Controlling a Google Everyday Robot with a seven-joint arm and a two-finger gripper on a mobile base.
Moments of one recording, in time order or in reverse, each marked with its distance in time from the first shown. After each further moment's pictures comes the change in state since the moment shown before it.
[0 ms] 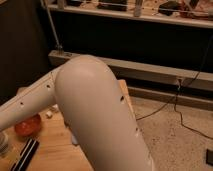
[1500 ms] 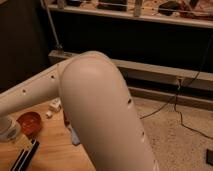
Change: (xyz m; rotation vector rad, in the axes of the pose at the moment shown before) arm 0.056 0.030 -0.042 -0.173 0.098 0.093
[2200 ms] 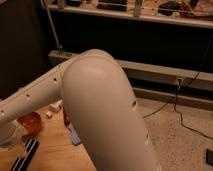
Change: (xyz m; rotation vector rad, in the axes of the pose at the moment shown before) arm -0.008 0.002 0.016 0.064 -0.029 0.608
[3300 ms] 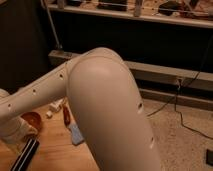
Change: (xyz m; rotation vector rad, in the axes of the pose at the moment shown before) arm 0.013 -0.004 0.001 -0.046 -0.026 0.804
